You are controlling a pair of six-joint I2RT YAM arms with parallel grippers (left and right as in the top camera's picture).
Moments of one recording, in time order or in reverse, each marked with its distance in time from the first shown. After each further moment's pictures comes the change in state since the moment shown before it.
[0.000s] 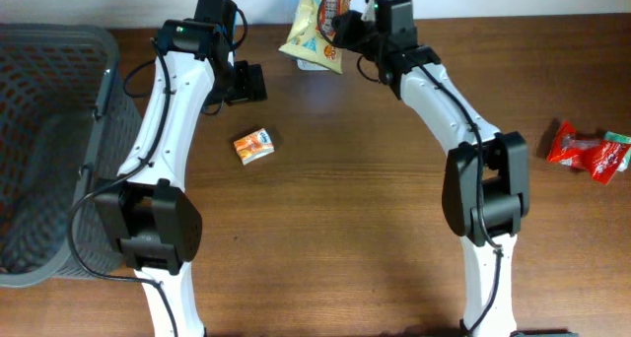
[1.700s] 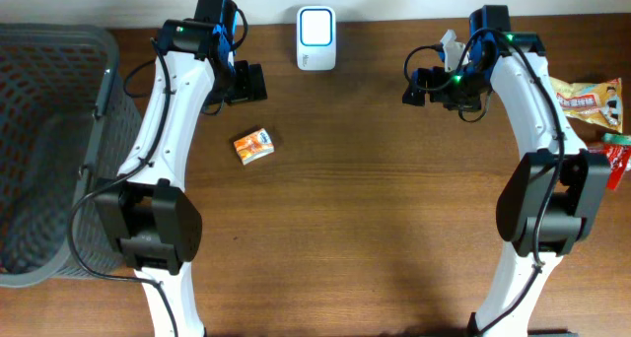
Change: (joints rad) left arm 0.000 0.000 0.000 0.000 0.000 0.000; right arm -0.315 -0.158 -0.033 -0.987 -0.092 -0.647
